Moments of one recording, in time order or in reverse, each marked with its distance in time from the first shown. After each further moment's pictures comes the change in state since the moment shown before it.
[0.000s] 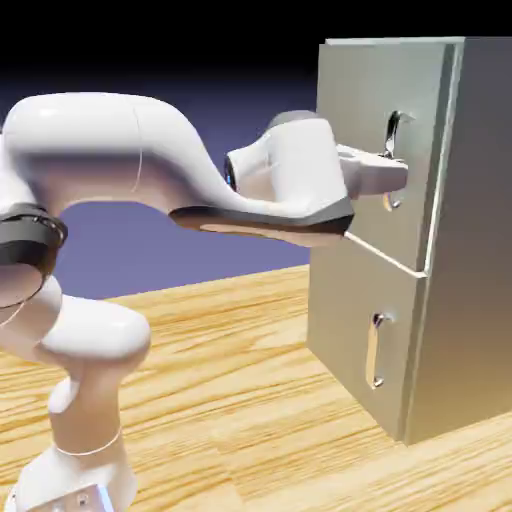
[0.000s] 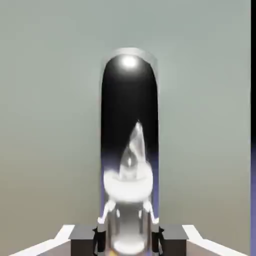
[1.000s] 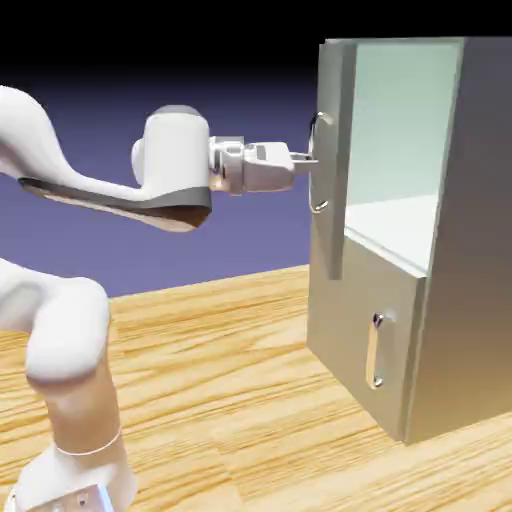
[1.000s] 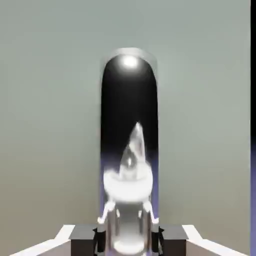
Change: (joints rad) arm -1.087 -0.223 0.983 -0.322 0.664 0.089 0.000
